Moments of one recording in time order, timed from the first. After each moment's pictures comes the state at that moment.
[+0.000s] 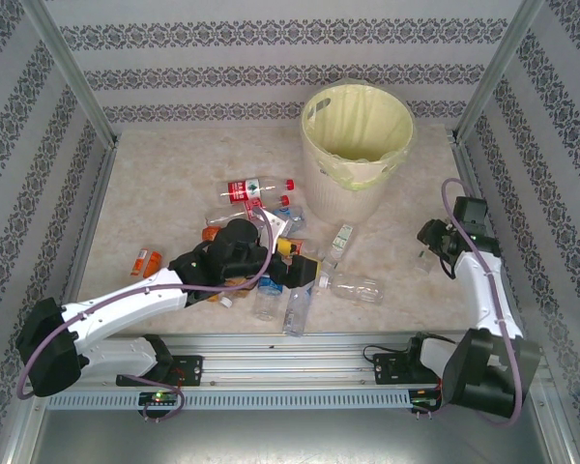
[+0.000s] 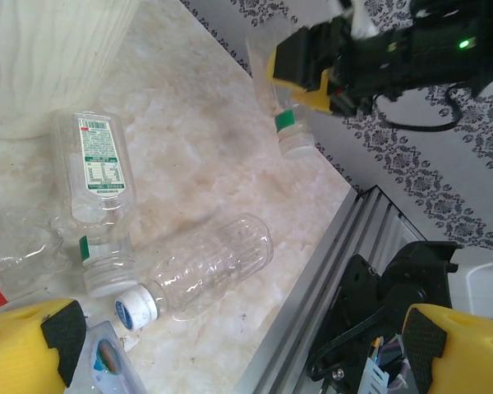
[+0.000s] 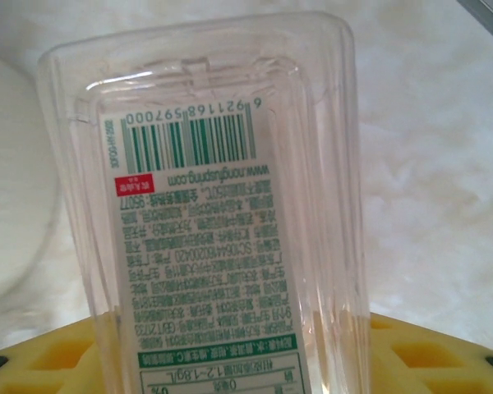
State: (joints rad) left arm -0.88 1.19 0.82 -0.03 0.27 -0.50; right arm -0.25 1.10 0.80 -0.64 -0.07 0.44
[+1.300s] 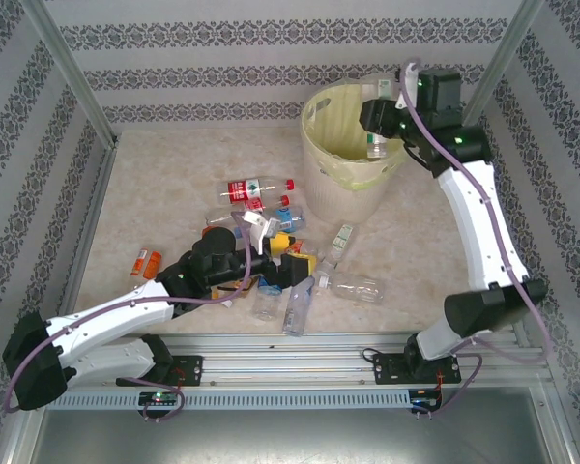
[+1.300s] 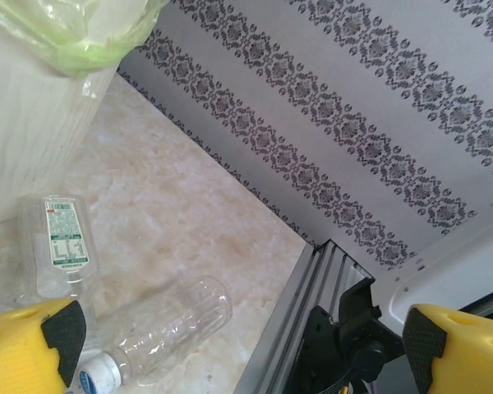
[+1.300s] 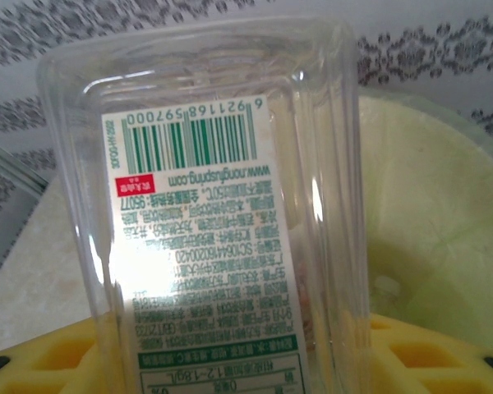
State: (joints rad) left arm -0.88 1.06 0.71 0.19 0.27 -0.53; right arm 0.19 1.60 1.94 -0.84 -0.17 0.28
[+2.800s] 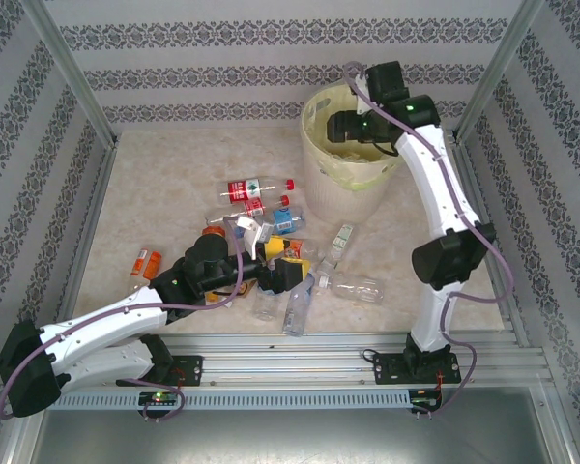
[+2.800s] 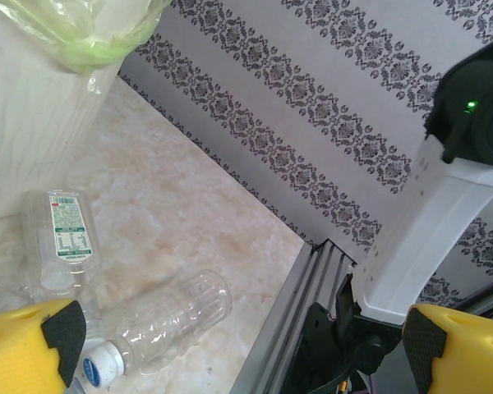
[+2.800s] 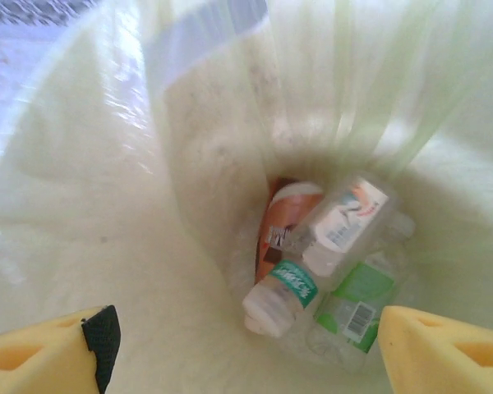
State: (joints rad) left arm -0.88 1.00 0.65 0.21 0.27 -0.53; right arm 0.26 1.92 2.26 -1.15 -0.12 0.18
